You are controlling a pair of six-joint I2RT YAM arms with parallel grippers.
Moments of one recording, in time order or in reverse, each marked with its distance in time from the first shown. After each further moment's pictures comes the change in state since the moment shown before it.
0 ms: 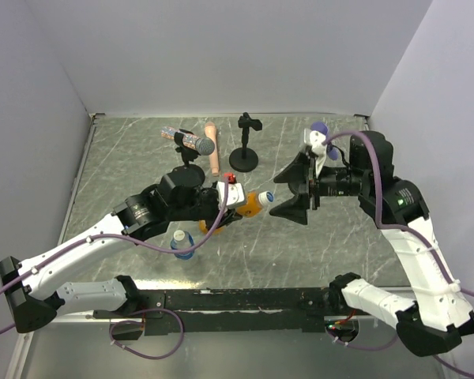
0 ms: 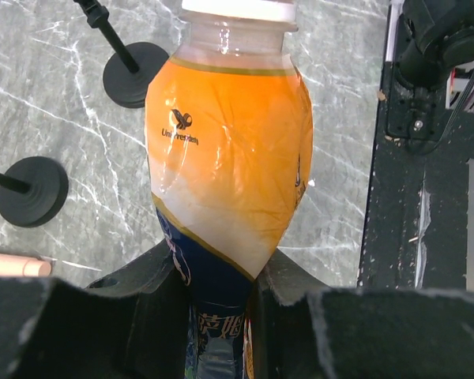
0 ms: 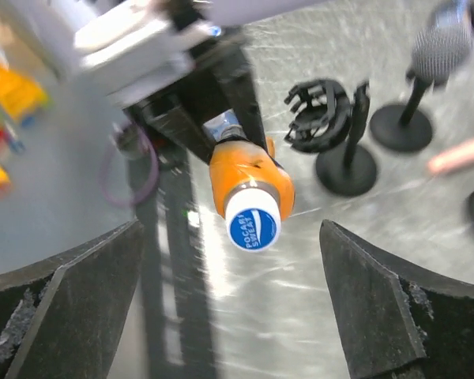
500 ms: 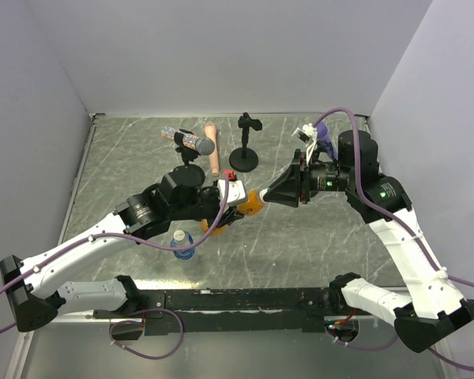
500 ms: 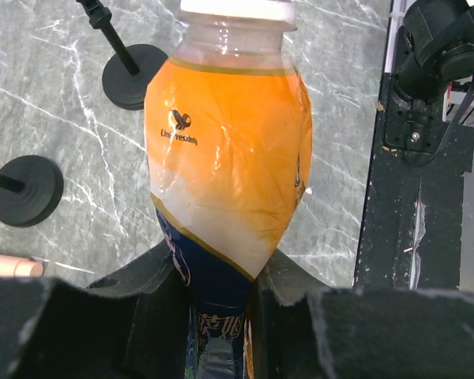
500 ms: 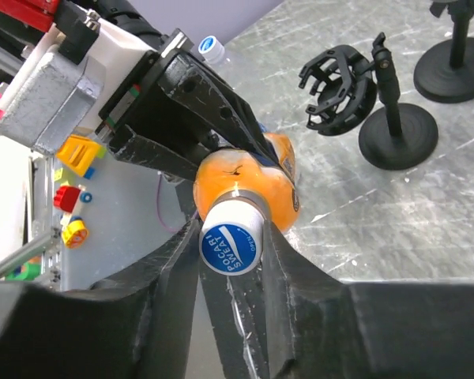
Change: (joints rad) left arm 0.000 0.008 0.000 0.024 -0.007 -0.038; right arm -0.022 0.017 -0.130 0.163 0.034 0.434
